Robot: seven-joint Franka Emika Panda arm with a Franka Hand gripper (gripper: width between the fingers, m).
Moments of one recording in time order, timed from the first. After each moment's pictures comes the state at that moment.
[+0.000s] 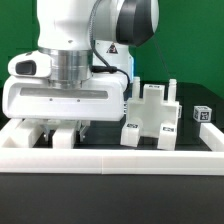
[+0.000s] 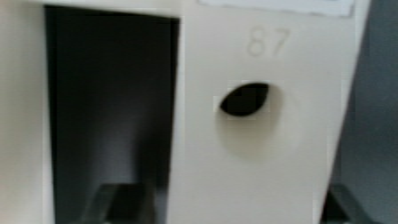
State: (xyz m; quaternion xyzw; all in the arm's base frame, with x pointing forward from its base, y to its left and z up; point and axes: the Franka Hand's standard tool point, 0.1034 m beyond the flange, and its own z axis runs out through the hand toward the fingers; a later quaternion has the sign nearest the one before) arm 0.556 -0.118 0.005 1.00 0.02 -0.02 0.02
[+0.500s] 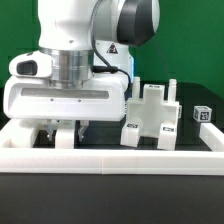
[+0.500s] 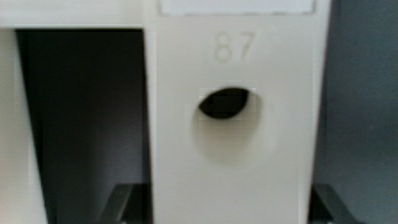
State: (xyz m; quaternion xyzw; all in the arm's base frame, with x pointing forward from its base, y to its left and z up) arm 0.556 -0.117 0.005 1.00 0.02 -0.02 0.02
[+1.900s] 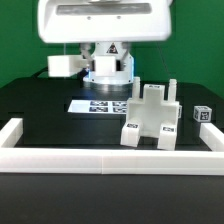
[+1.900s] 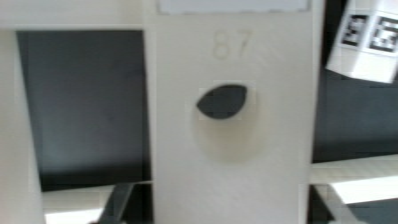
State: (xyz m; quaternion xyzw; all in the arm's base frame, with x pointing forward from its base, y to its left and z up) arm 0.574 -0.037 0.135 1.00 -0.04 0.01 -0.02
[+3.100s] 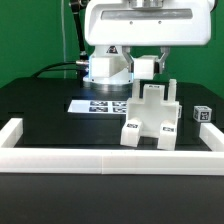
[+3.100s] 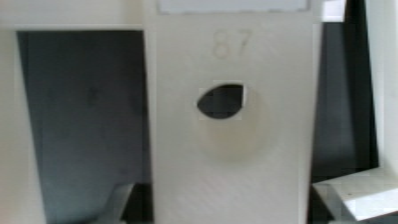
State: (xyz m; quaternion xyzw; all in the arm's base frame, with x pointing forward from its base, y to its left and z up) arm 0.555 0.019 0.131 0.99 -0.12 -0.01 -0.03
